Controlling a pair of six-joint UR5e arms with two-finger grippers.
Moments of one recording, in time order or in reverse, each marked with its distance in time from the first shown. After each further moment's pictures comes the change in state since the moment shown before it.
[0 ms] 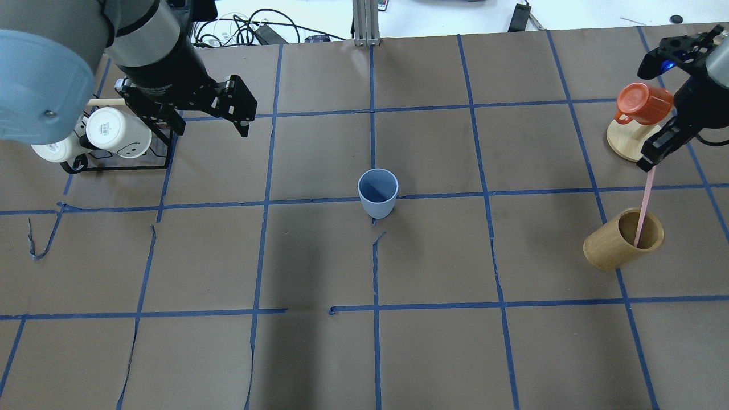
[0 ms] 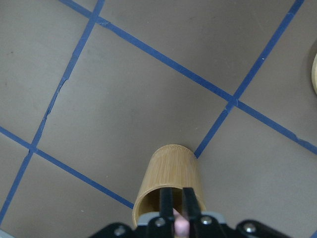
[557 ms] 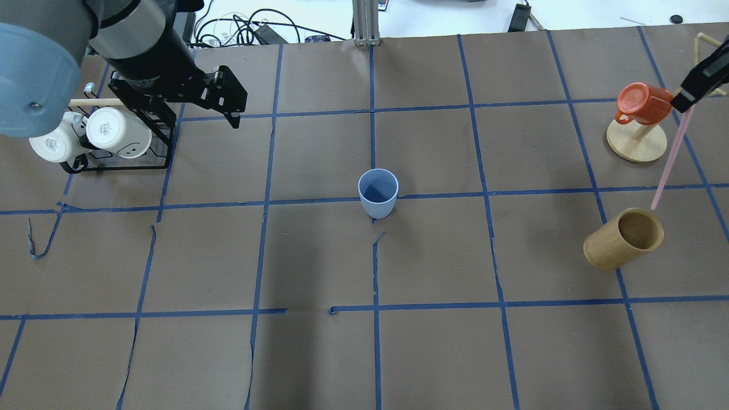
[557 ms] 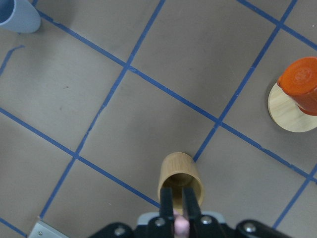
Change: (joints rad) left arm 0.015 0.000 0.011 0.007 -0.002 0.002; right arm 0.061 -0.069 -0.248 0.235 0.086 0.072
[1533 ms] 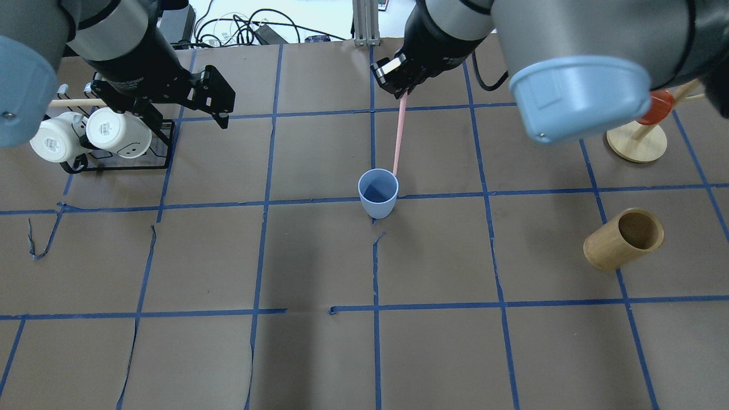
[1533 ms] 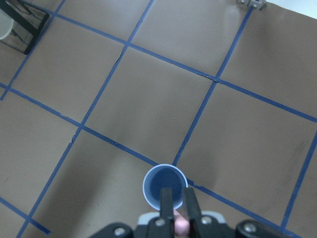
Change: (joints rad) left arm 0.018 0.036 -0.015 -0.005 0.009 -0.002; right arm 0.610 0.110 0.117 -0.607 0.095 0.726
